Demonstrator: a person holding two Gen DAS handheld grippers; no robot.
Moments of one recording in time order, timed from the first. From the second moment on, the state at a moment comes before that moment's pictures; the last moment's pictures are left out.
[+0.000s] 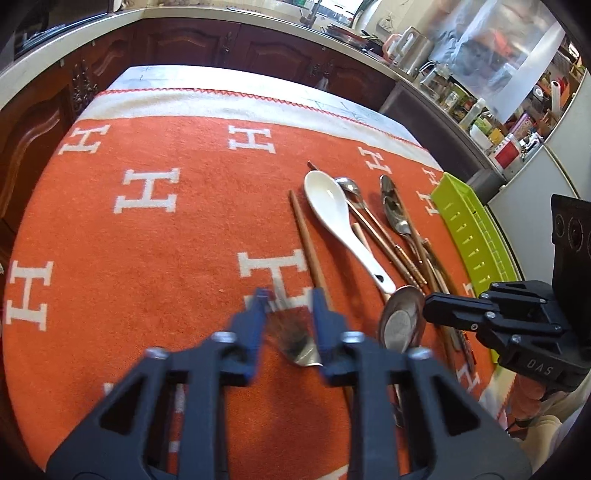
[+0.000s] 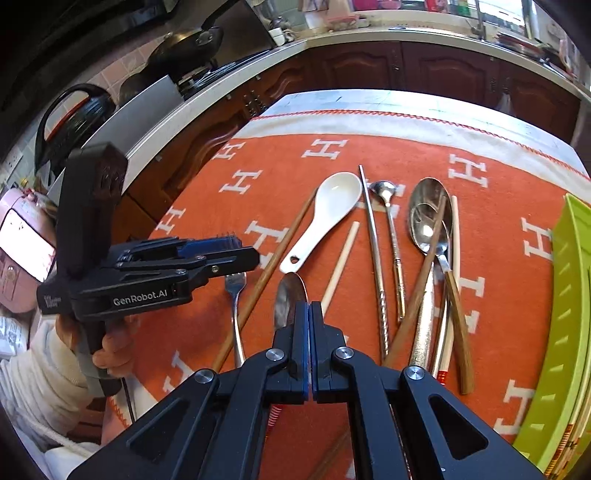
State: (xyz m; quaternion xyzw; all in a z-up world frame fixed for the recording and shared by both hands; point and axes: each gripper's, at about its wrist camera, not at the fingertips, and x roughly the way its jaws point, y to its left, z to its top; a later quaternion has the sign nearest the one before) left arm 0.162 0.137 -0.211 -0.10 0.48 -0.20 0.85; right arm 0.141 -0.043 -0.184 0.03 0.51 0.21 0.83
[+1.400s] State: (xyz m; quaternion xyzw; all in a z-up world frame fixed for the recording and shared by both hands) left arm 0.095 0.145 -0.151 -0.12 0.44 -0.23 0.86; right arm 0.081 -0.027 -0.177 -0.01 0.42 0.25 0.87
